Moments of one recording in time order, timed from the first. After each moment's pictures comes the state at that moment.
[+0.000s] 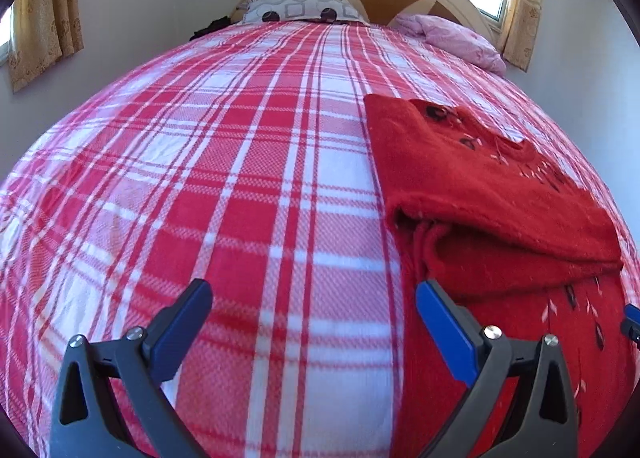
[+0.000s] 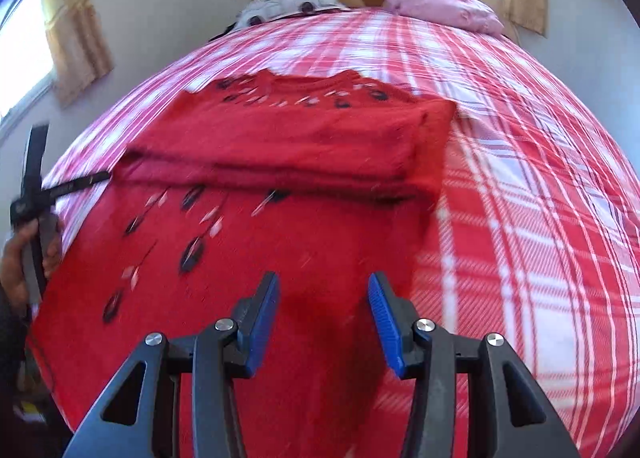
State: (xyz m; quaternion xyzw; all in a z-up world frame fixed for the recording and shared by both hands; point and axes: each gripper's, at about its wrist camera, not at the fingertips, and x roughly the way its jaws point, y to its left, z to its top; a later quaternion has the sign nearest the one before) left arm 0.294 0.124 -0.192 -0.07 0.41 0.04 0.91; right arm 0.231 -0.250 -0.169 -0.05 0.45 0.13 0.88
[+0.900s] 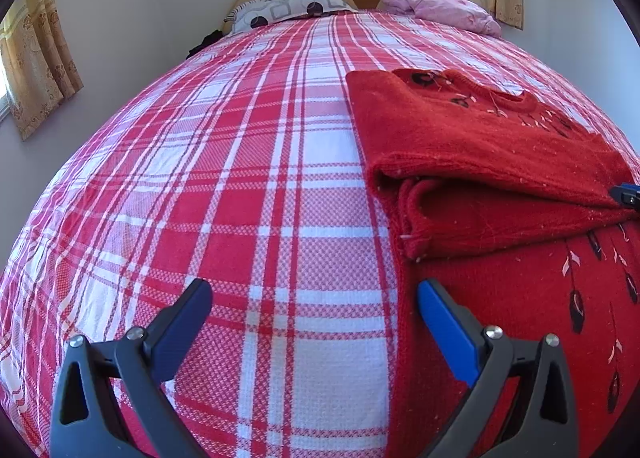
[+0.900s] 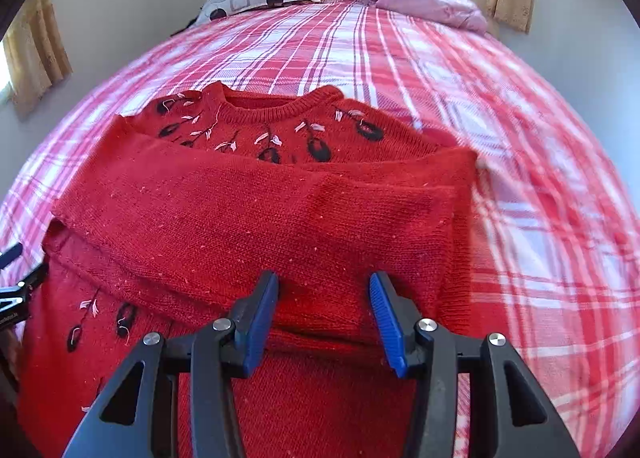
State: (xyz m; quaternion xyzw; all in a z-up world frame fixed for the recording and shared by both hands) left arm 0.291 0.096 -0.199 0.02 0.43 0.06 0.90; right arm 0.348 -0.218 -0.170 -0.06 0.47 0.05 0.88
